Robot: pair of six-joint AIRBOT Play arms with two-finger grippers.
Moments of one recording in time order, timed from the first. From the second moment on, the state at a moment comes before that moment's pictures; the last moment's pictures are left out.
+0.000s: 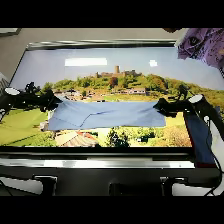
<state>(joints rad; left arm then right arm) 0.27 -1.68 1.29 0.77 -1.12 -1.52 -0.21 -1.55 1.09 -0.86 0.94 1.42</state>
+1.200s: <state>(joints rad) 0.27 -1.62 1.43 0.77 -1.18 -1.52 -0.30 -1.82 1.29 -0.82 1.26 1.26</state>
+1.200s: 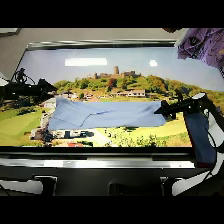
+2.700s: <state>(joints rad) -0.82 -2.18 1.91 0.50 -0.58 -1.89 -0.27 -1.25 1.61 -1.13 1.61 1.80</state>
